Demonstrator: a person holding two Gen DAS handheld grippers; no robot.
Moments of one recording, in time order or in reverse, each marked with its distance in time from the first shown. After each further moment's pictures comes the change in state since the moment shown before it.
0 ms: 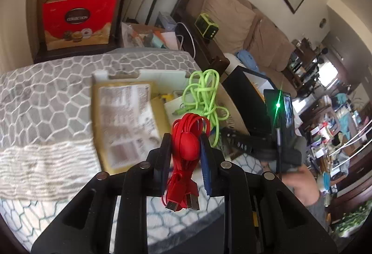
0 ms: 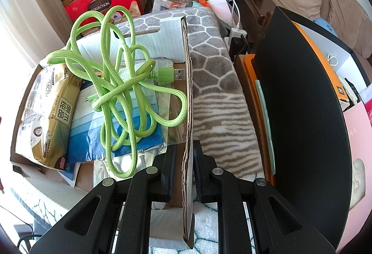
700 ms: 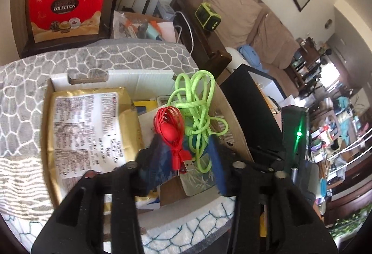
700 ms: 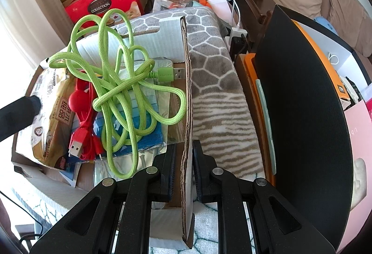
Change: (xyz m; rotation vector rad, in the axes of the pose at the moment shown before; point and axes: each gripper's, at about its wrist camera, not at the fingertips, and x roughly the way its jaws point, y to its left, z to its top) left arm 0.055 -0.014 0.019 -0.041 0.051 -0.001; right arm 0.001 -0.001 0.001 0.002 0.001 0.001
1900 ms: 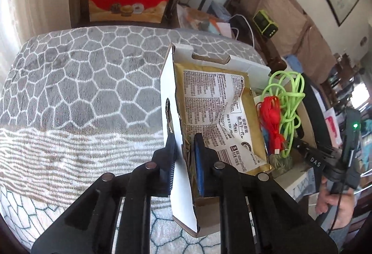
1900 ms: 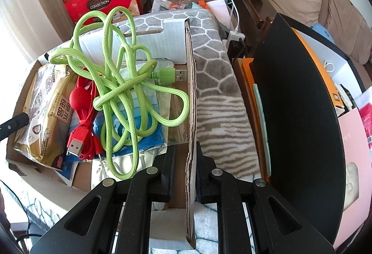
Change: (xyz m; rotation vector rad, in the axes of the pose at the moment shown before) left arm -0.024 0.104 -0.028 -0.150 -0.011 0.199; right arm -0.004 0.014 -0.001 -0.028 -0.005 -0.059
